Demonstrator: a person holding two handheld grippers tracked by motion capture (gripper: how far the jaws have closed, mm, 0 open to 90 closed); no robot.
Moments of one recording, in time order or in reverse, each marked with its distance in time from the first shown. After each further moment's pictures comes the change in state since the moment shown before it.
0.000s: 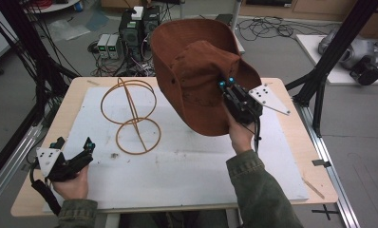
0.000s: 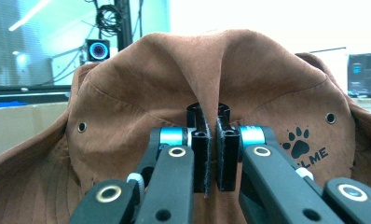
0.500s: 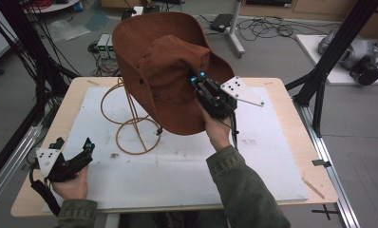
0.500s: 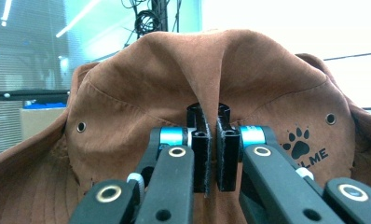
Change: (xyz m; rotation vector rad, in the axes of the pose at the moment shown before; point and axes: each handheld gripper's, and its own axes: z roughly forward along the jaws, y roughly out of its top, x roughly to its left) left arm 0.000 0.000 -0.001 -0.001 0.006 0.002; right arm 0.047 0.003 0.037 -0.010 0.135 0.012
